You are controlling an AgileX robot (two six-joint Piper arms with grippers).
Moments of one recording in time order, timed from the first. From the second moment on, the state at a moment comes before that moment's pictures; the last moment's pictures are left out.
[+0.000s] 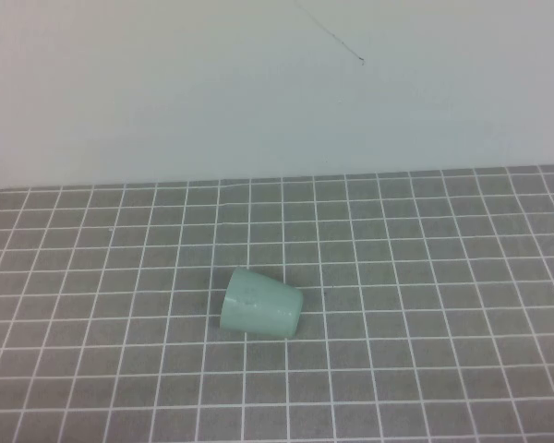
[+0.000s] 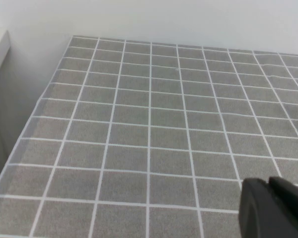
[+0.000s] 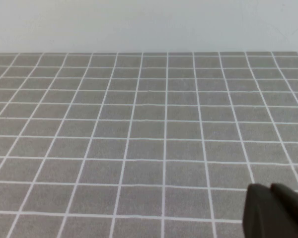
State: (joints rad) right arm 0.05 -0.02 0.03 0.00 0.32 -0.06; left arm -0.03 -0.03 0.04 0.02 0.30 -0.21
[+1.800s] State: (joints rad) right arm 0.05 -0.02 -0.09 0.05 -0.26 -0.05; left arm -0.03 -0.03 -0.04 -0.05 -0.27 -0.24
